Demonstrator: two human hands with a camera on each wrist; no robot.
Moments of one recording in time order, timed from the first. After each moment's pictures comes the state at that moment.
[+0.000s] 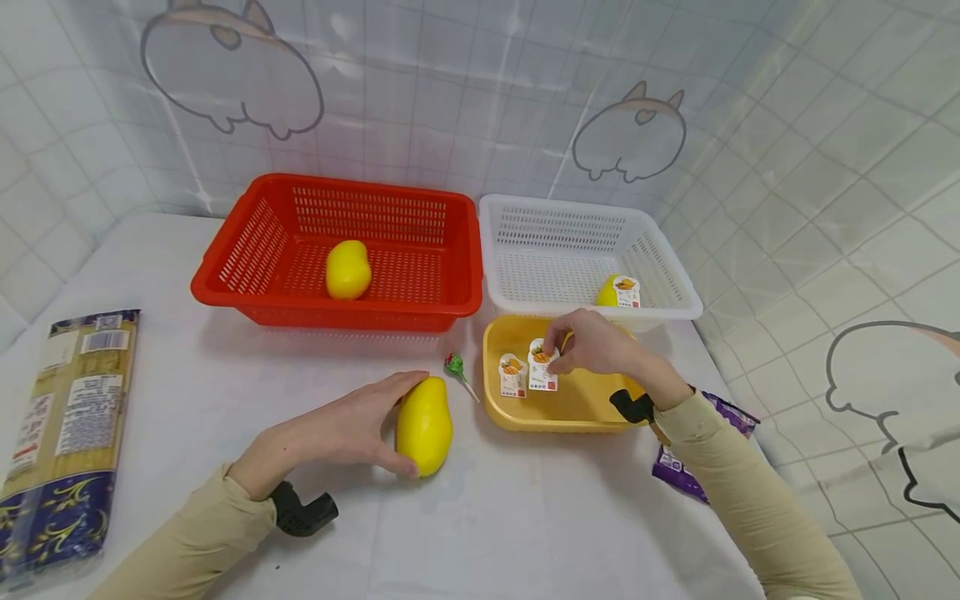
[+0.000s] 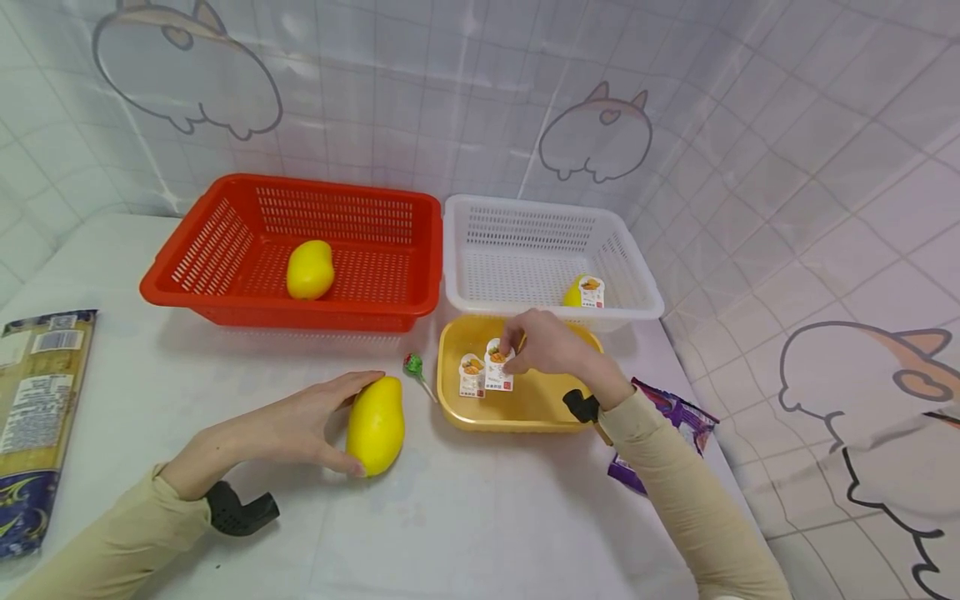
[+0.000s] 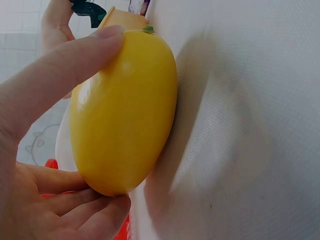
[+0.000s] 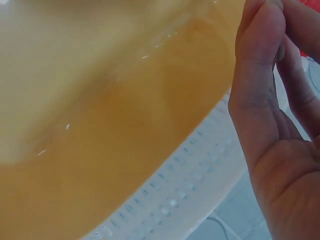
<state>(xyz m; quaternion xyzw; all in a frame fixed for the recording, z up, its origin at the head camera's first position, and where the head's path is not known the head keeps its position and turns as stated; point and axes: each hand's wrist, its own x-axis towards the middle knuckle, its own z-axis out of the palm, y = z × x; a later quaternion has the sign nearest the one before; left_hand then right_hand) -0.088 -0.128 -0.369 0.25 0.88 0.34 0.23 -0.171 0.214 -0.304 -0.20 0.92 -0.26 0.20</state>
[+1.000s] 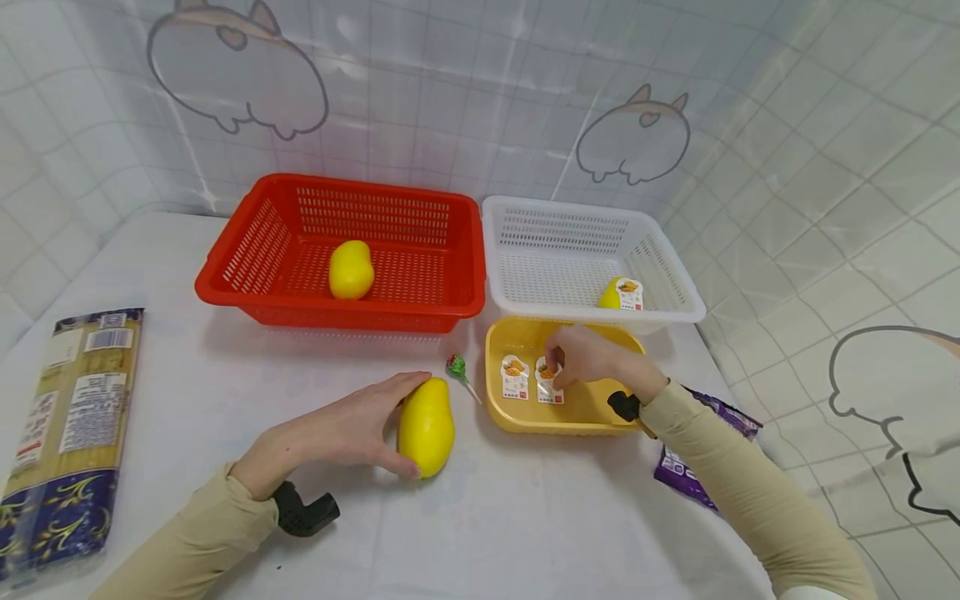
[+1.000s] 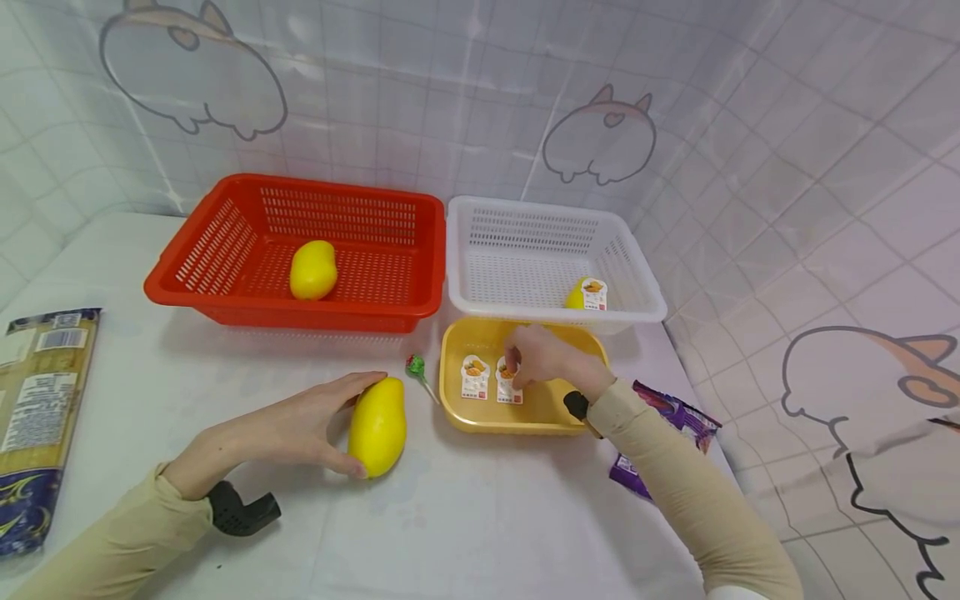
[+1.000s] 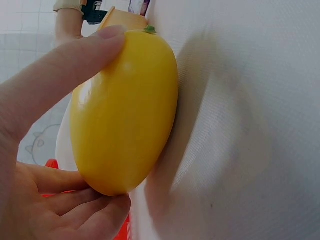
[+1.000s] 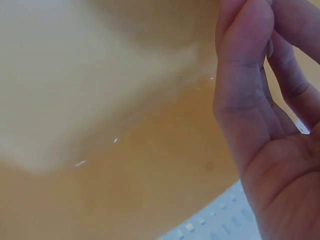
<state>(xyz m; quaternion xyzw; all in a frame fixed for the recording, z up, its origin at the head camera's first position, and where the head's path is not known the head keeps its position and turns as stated) -0.087 -0.128 -0.368 0.25 0.88 0.34 0.23 -0.188 0.212 -0.338 -0.25 0.93 -0.13 0.24</state>
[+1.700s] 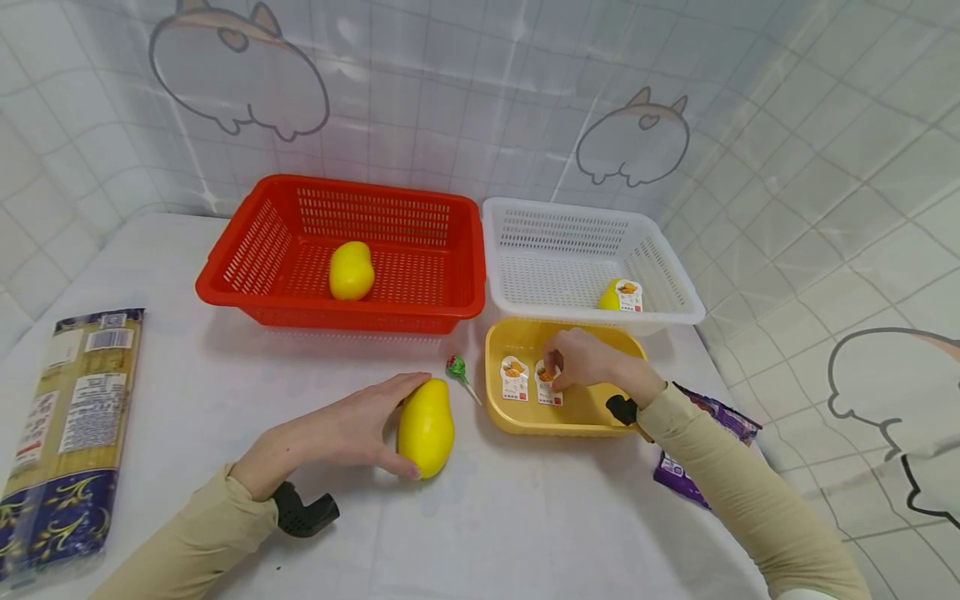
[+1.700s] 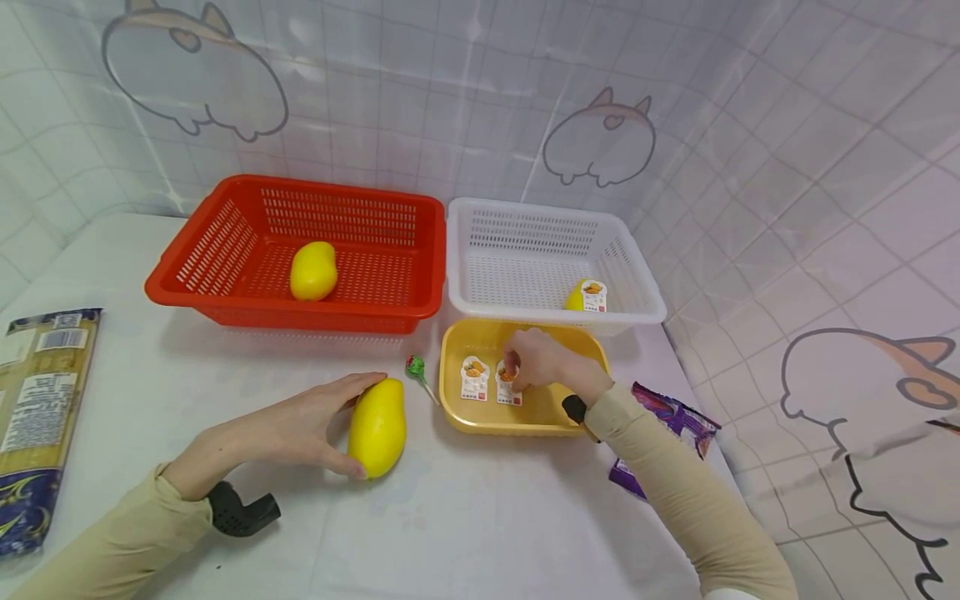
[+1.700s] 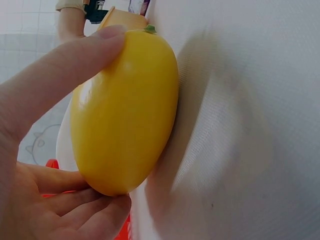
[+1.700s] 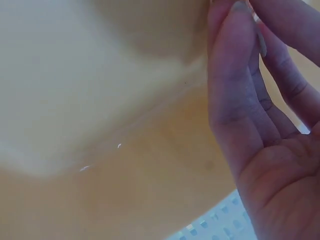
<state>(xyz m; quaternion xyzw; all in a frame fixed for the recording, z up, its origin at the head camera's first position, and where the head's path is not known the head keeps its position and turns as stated) -0.087 -0.128 -0.369 0.25 0.88 0.34 0.23 -0.185 0.211 -0.340 -0.25 0.93 -0.13 0.24</state>
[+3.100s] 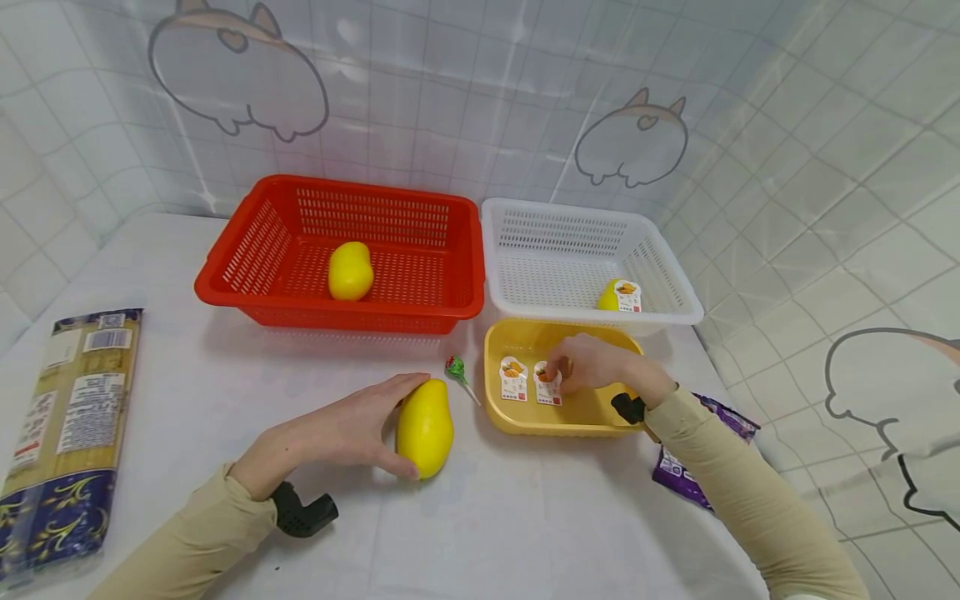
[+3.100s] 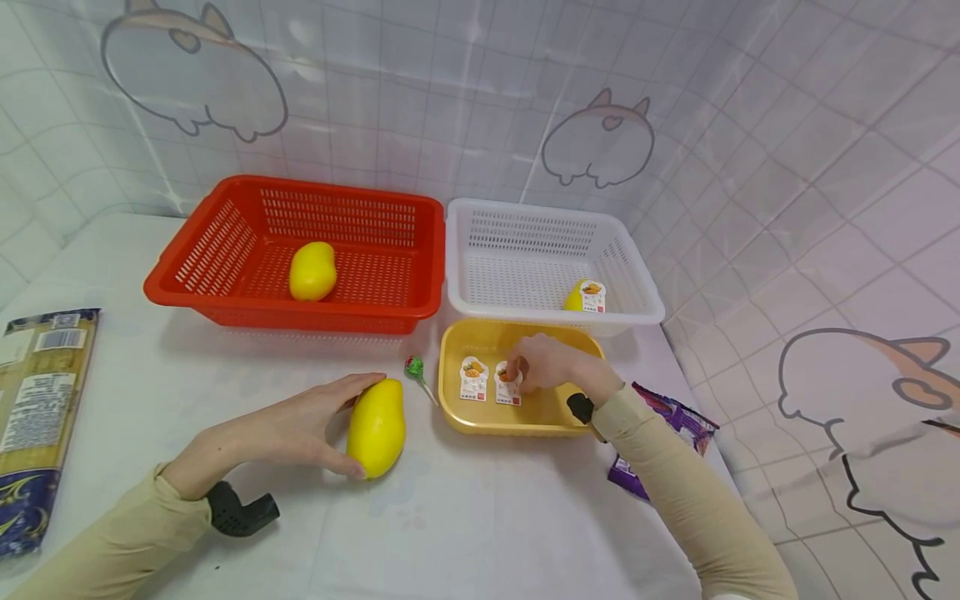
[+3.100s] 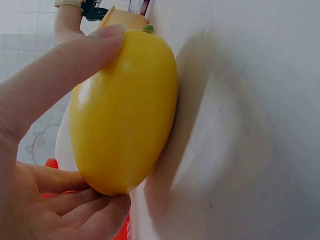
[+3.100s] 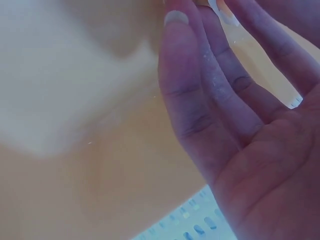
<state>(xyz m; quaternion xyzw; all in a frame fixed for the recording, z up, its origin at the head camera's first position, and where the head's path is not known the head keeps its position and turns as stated) -0.087 -0.129 -0.371 0.24 0.88 0.34 0.23 -0.184 0.224 -0.335 -0.29 0.91 -0.11 0.28</state>
